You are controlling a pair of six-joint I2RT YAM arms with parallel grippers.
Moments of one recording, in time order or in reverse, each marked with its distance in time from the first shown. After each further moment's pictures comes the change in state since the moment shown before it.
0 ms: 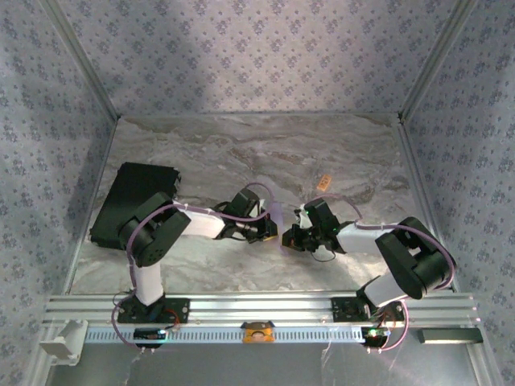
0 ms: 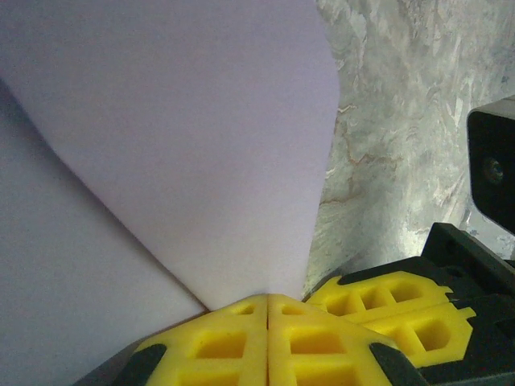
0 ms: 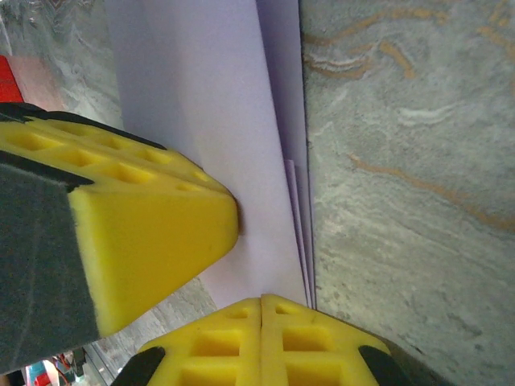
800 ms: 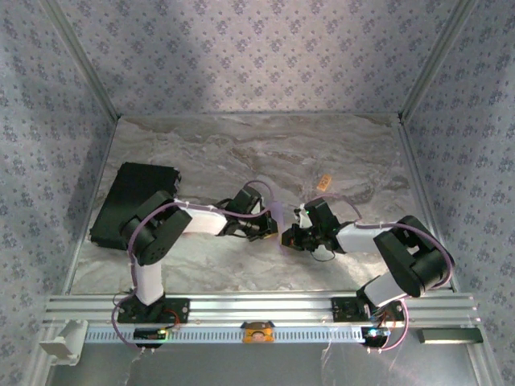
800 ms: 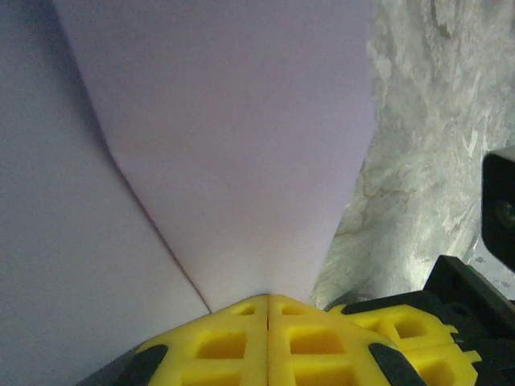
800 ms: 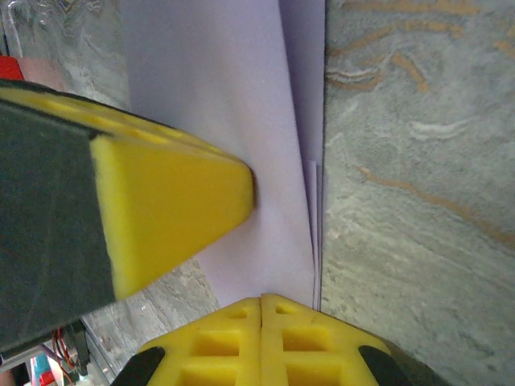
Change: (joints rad) left arm 0.018 0.019 0.054 -0.080 -0.048 -0.034; right arm -0.004 0.015 -0.006 0.032 -0.014 0.000
